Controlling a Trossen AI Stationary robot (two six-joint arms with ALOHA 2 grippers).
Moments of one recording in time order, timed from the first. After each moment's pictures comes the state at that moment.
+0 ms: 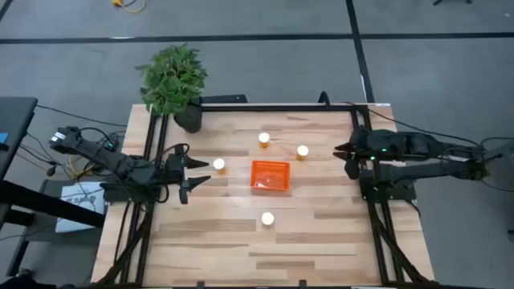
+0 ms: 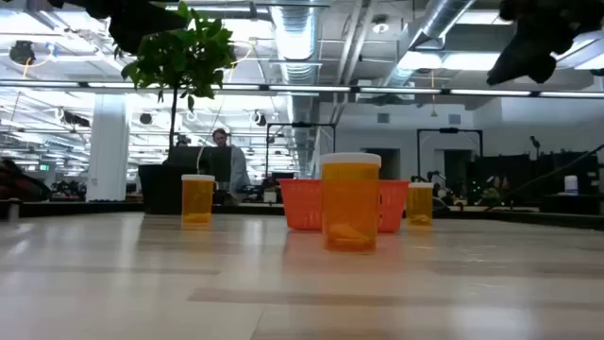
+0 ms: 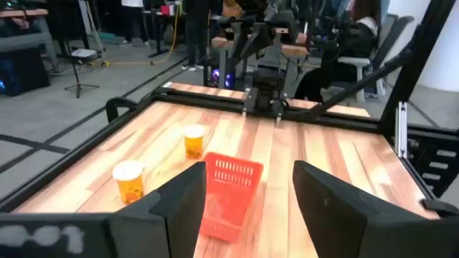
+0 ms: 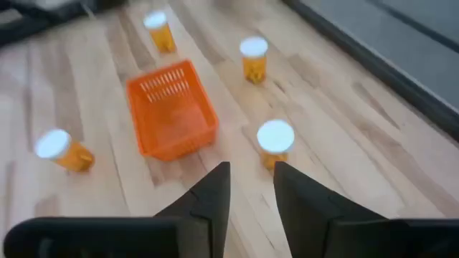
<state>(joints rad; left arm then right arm) -0.41 0.65 0.48 0.02 -0.59 -0.18 -0.07 0.56 0.75 -0.89 0.21 0.31</state>
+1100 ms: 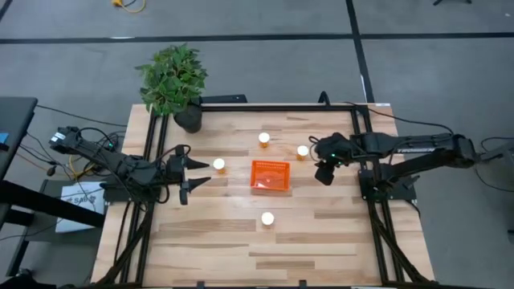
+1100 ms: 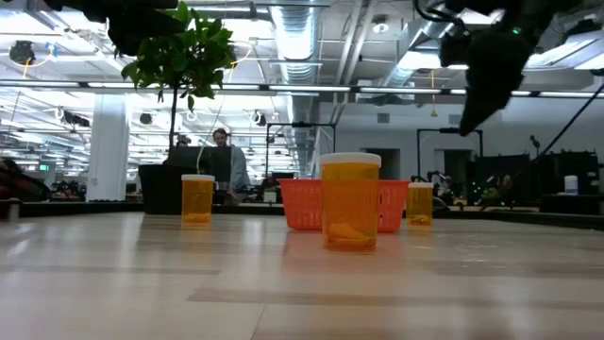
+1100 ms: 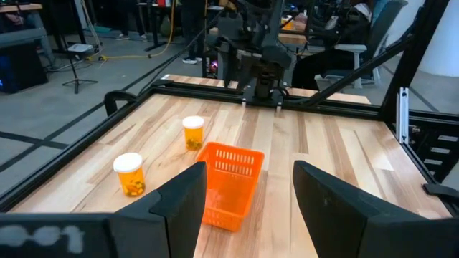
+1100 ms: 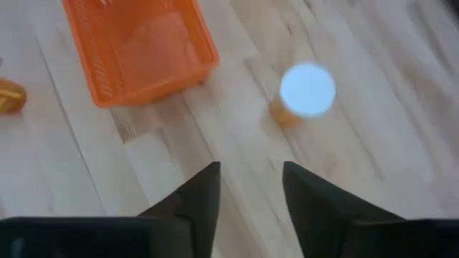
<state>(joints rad) -0.41 0.65 0.48 -0.02 -0.58 -0.18 -0.08 1.06 0.83 -0.85 0.15 0.29</state>
